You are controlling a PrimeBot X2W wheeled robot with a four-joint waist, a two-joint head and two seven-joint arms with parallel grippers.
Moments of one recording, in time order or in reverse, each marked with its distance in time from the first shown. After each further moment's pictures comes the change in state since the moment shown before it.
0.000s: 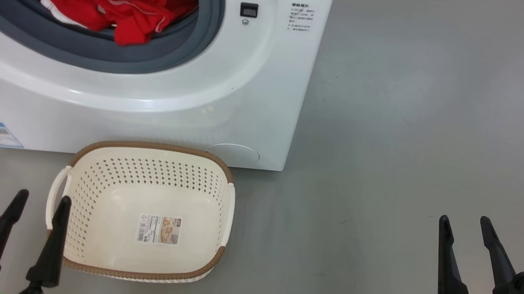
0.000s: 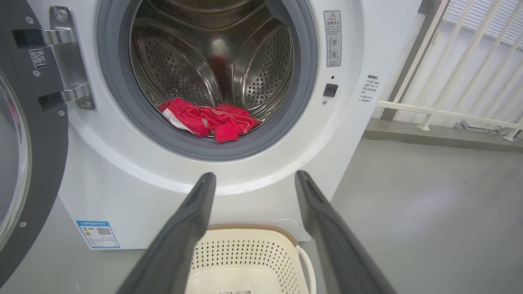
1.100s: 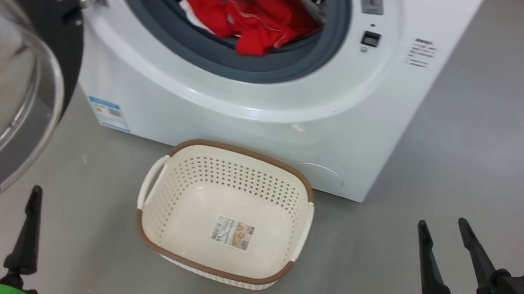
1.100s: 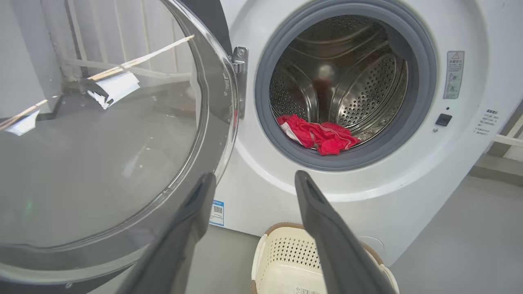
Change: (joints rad) left arm -0.055 -0.018 0.085 0.102 -0.003 0.000 0.000; right arm -0.023 -0.040 0.094 0.048 0.005 0.000 0.000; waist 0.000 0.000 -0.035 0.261
